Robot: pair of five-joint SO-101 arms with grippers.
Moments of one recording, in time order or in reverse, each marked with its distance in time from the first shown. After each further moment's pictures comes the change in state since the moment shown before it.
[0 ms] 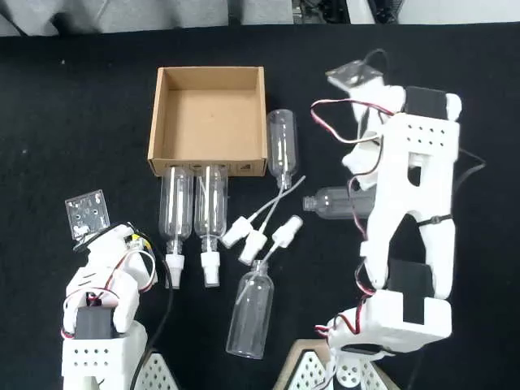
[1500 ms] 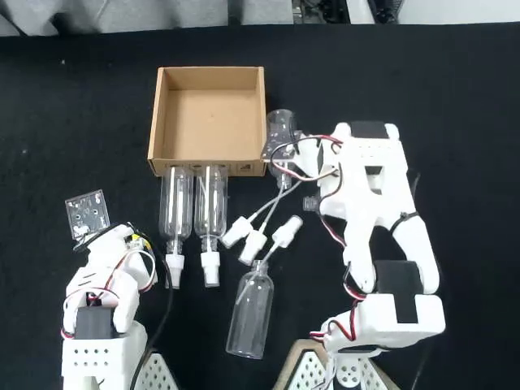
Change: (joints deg) left arm 0.0 0.0 0.0 0.0 0.0; right arm -7.6 0.0 25.1 -19.2 31.6
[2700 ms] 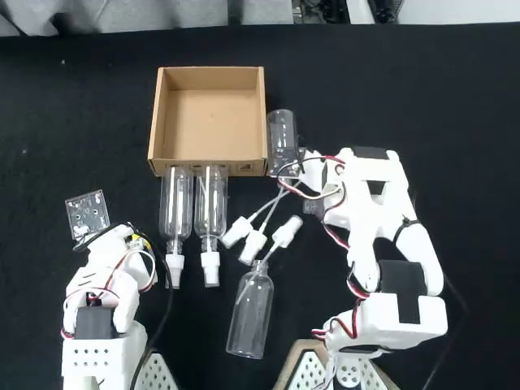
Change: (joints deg) left arm 0.0 0.0 0.0 0.0 0.0; right arm 2.9 0.0 12.4 -18.2 3.2
